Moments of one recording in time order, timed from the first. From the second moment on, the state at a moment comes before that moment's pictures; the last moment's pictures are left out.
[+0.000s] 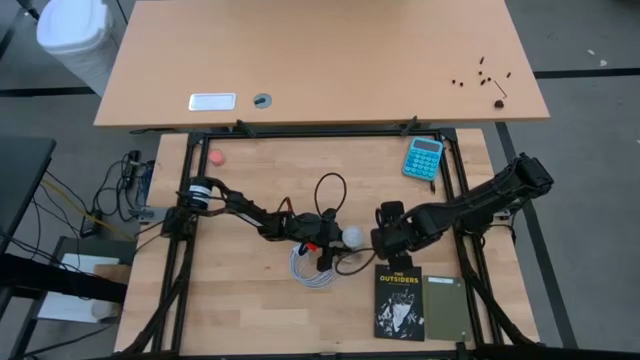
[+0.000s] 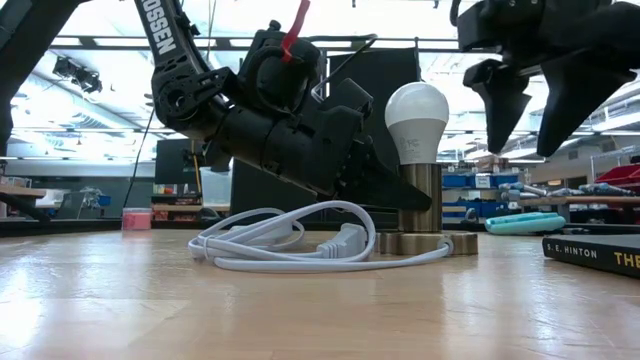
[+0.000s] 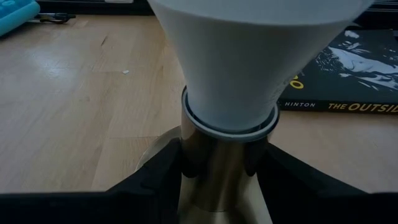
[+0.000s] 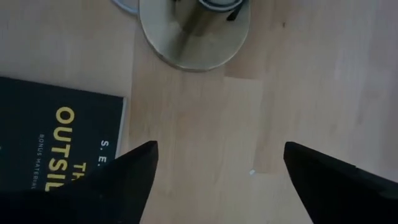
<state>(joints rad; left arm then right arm) -0.09 2.12 0.96 0.79 0.04 -0.06 0.36 1.48 1.06 -0.97 0.26 0.23</state>
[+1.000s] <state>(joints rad) -0.09 2.12 0.96 0.80 0.04 -0.06 0.31 1.55 1.06 -0.89 0.23 0.36</state>
